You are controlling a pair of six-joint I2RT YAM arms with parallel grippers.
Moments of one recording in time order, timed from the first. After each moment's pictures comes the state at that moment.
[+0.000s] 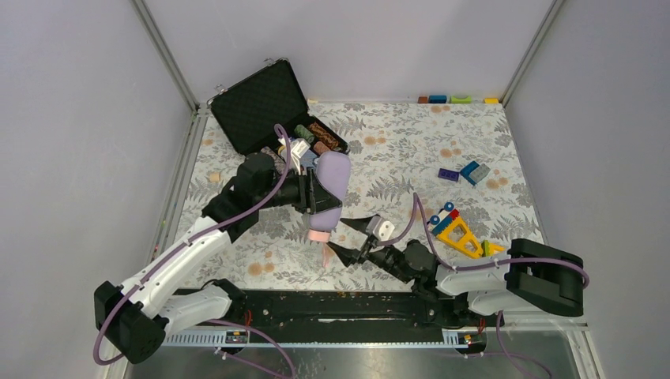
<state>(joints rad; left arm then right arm) -0.61 1.03 0.90 -0.23 0.55 -0.62 1.22 1.26 0.24 1.21 0.20 -0.04</state>
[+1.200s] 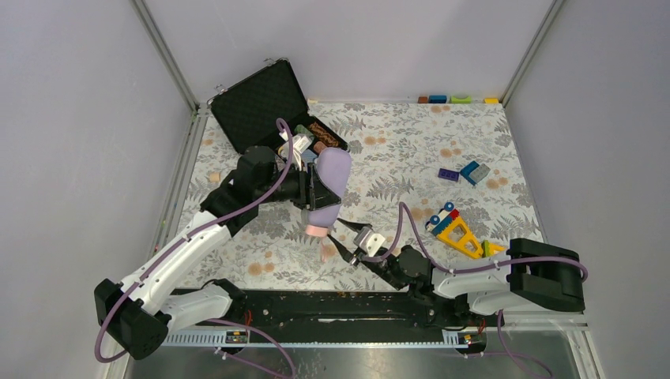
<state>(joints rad) -0.60 1.06 0.98 -0.31 0.55 -0.55 1.34 1.29 0.31 1.19 0.39 -0.33</state>
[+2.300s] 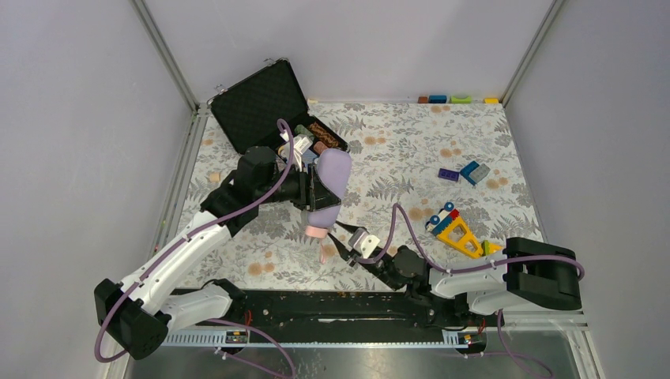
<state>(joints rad) -0.60 1.06 0.98 -0.32 0.55 -0.54 1.36 1.31 0.33 1.17 0.43 -0.36</state>
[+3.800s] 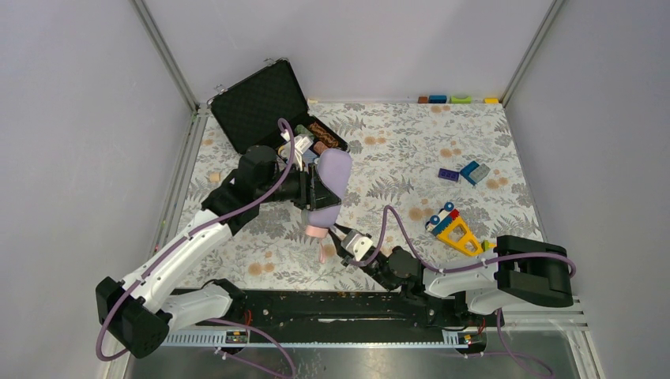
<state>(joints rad) -0.60 1.07 0.98 -0.32 0.57 -0.54 1.37 1.37 0.37 1.20 0.48 -0.43</state>
